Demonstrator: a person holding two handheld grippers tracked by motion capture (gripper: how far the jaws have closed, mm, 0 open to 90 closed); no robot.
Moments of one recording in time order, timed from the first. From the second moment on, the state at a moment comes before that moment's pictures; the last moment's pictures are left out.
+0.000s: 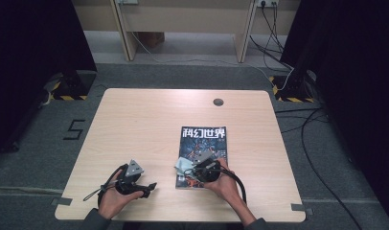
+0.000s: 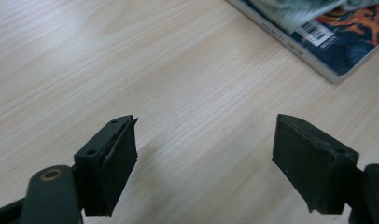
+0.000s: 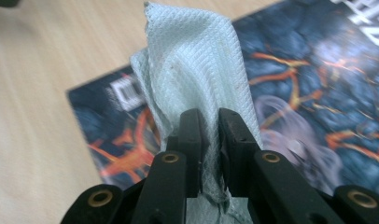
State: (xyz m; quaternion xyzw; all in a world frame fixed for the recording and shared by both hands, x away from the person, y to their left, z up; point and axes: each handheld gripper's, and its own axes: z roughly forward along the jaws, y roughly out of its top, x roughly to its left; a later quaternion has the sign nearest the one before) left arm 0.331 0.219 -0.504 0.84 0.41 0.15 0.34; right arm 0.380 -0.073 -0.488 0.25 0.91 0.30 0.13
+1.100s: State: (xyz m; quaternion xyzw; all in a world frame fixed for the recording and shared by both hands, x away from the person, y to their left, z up) left arm 0.338 0.229 -0.508 0.83 0.42 0.16 0.33; right arm 0.359 -0.064 -0.490 0.23 0.92 0.31 0.12
